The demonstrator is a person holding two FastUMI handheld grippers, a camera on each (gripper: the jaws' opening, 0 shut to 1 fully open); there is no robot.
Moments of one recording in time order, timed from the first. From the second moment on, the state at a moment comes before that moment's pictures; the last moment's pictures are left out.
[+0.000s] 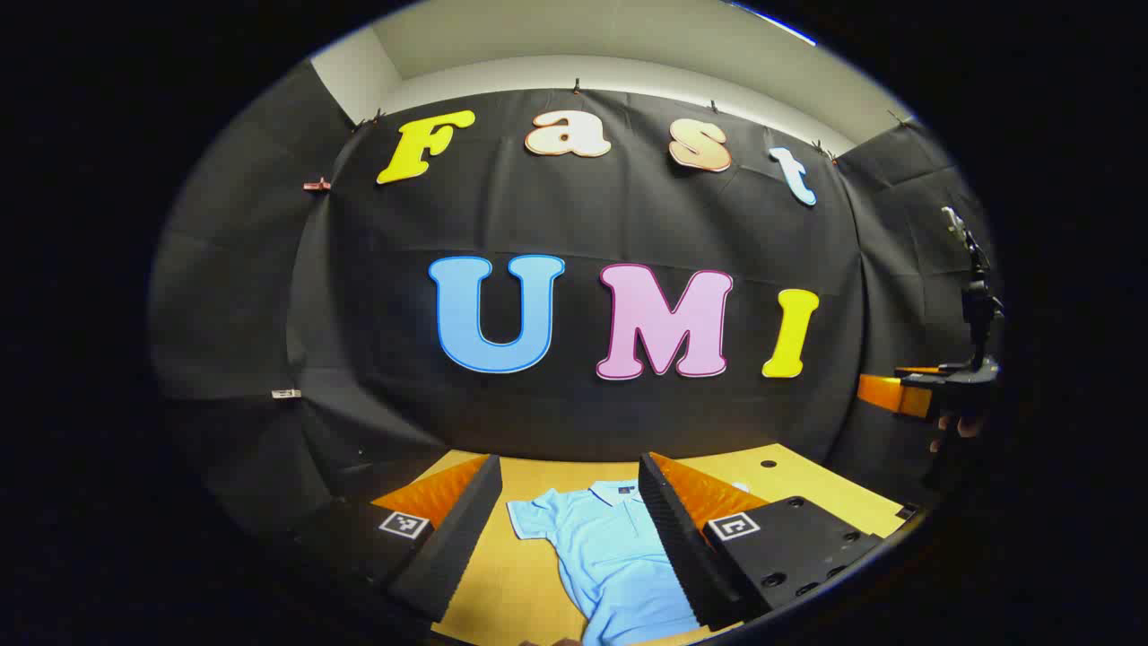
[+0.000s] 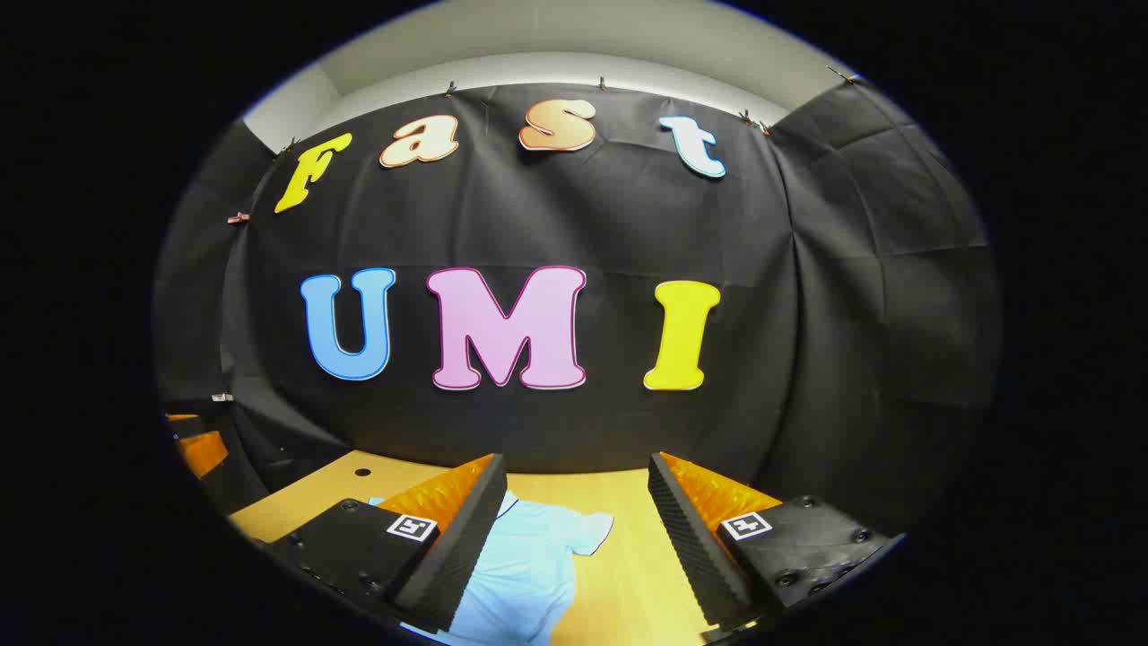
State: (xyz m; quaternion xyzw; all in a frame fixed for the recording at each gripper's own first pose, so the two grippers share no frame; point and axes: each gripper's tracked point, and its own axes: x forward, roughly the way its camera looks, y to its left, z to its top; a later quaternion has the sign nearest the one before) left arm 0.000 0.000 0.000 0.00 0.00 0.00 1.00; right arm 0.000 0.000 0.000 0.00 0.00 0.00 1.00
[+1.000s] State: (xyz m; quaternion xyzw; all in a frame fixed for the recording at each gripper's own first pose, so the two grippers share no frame) left arm 0.028 0.020 -0.022 -0.01 0.03 0.00 1.00; right arm 0.011 0.007 -0.040 -0.01 0.05 -0.01 1.00
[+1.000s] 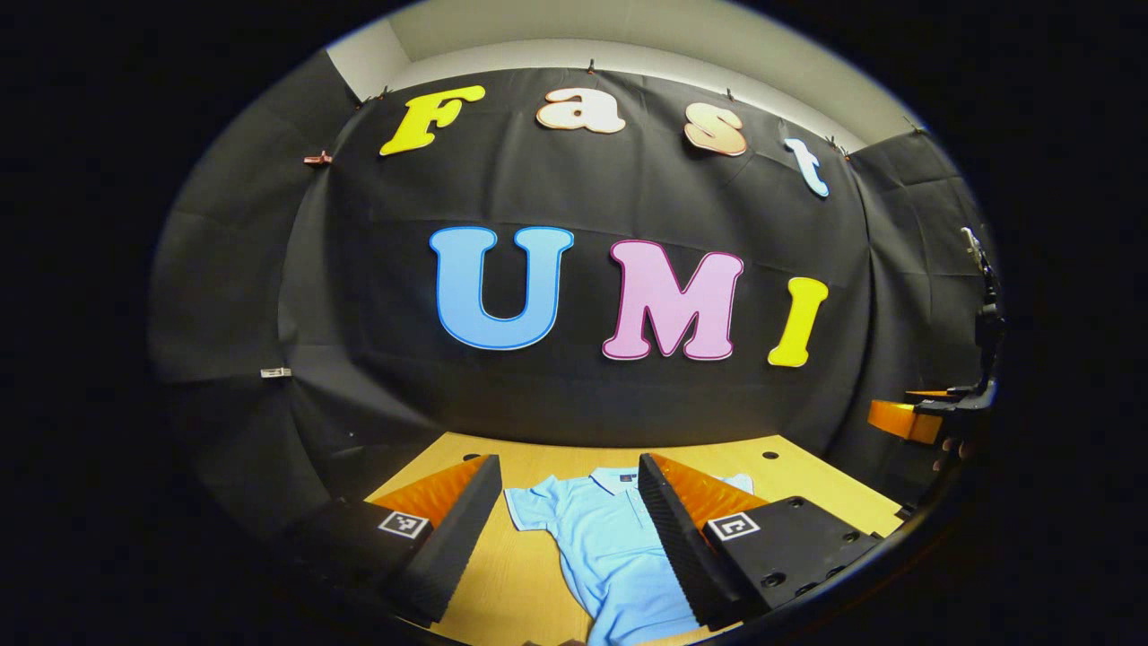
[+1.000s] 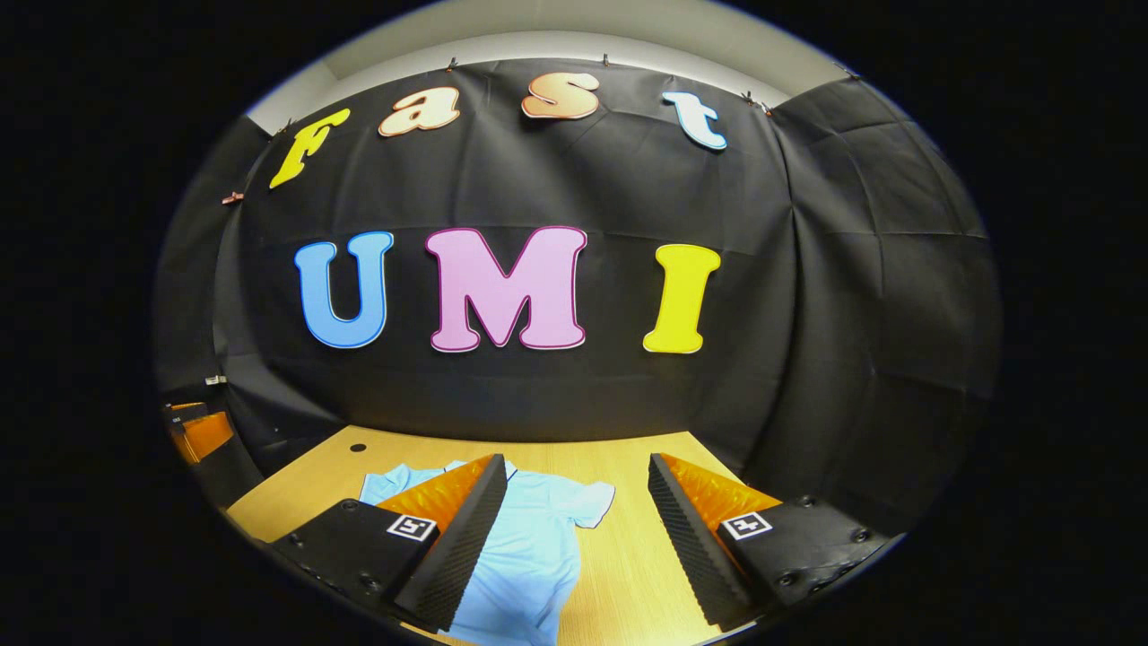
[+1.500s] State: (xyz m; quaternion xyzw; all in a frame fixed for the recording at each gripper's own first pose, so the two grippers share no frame) left arm 0.041 0.017 -0.035 0.00 0.05 0.01 1.00; right arm 0.049 0.003 -0.076 -0.02 0.10 0.00 1.00
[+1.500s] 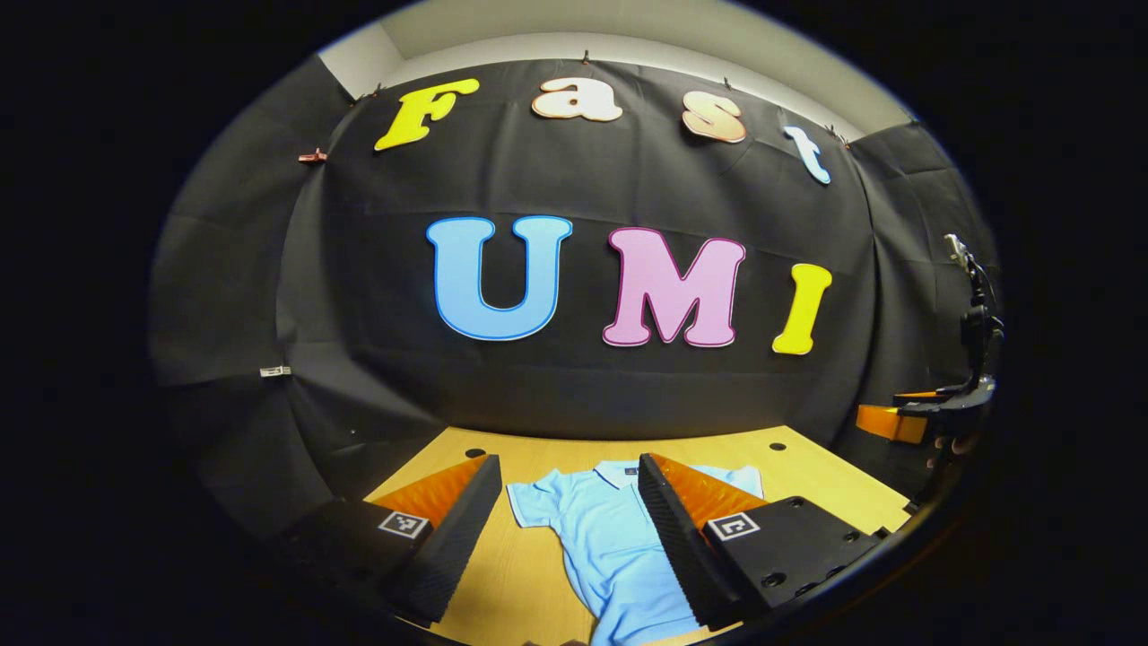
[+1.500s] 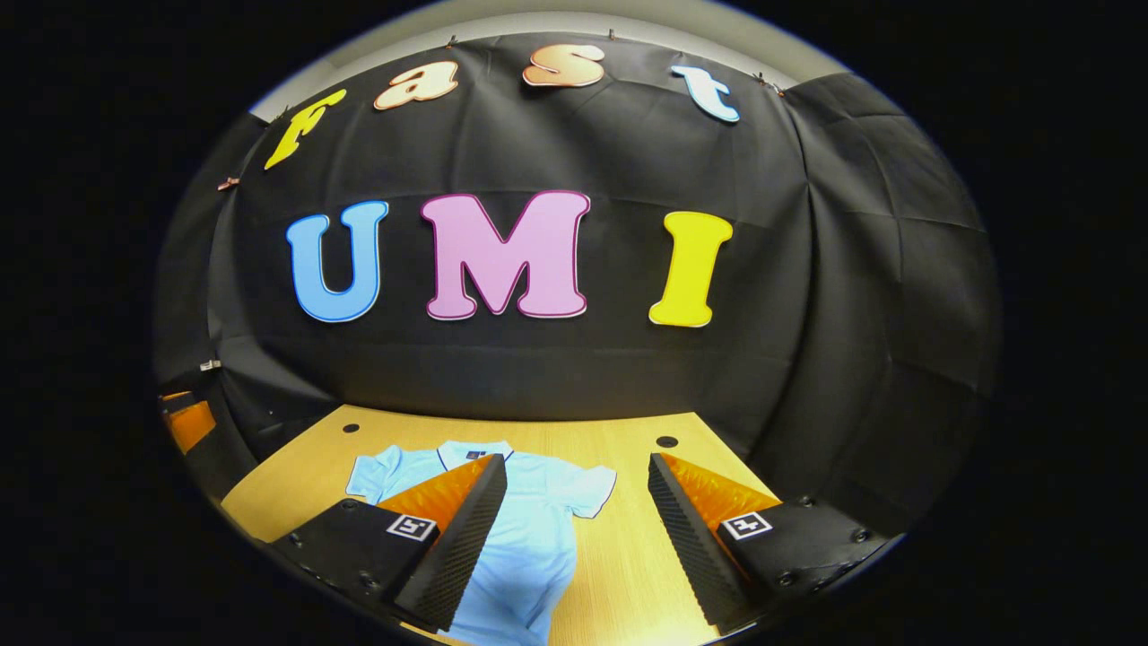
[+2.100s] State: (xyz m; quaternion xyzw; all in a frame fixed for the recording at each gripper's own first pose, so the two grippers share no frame) left arm 0.075 0.017 -0.057 0.01 0.08 0.05 1.00; right arm 0.133 -0.013 -0.134 -0.03 0.16 0.03 0.99
